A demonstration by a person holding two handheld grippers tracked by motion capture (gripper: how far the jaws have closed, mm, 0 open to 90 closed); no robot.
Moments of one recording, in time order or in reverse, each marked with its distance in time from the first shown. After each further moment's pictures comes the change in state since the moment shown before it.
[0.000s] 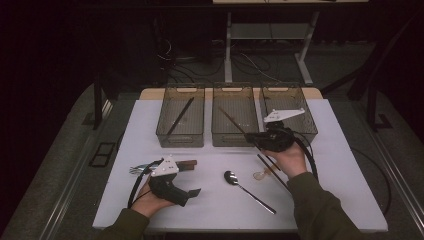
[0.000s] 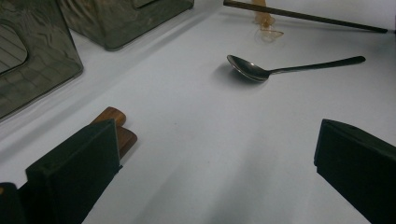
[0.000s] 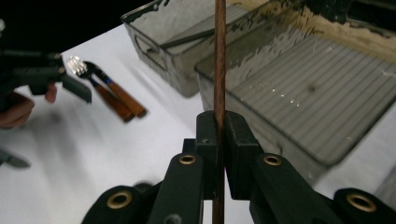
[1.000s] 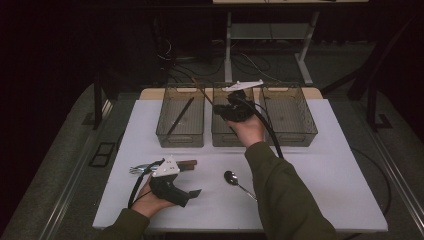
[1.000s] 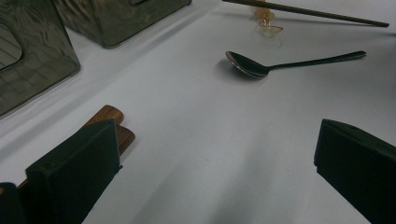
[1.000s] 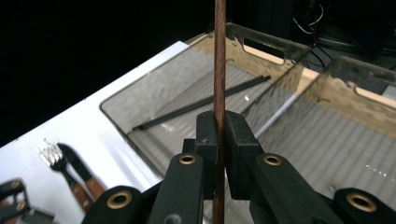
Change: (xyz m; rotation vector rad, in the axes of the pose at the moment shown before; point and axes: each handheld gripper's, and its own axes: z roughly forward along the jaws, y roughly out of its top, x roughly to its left) left arm -0.001 0.000 0.001 0.006 0.002 0.004; right arm 0.015 0.088 0.078 -0.068 -0.068 0.047
